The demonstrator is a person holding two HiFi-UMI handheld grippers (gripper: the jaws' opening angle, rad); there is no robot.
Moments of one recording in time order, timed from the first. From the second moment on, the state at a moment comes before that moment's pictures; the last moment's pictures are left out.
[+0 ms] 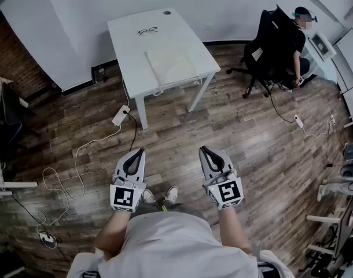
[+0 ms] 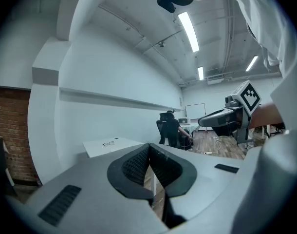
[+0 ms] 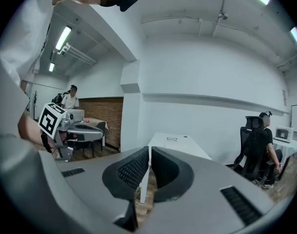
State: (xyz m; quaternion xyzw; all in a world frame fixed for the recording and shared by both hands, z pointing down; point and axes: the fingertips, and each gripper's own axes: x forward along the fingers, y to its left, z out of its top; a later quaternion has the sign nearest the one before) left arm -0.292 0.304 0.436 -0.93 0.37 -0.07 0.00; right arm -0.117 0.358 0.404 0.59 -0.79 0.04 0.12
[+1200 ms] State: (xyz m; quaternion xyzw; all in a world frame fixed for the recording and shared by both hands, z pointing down) left arm -0.219 0.213 0.479 -0.91 0.41 -0.10 -0.03; right arm -0.026 0.288 0.450 0.59 -0.80 0.07 0.11
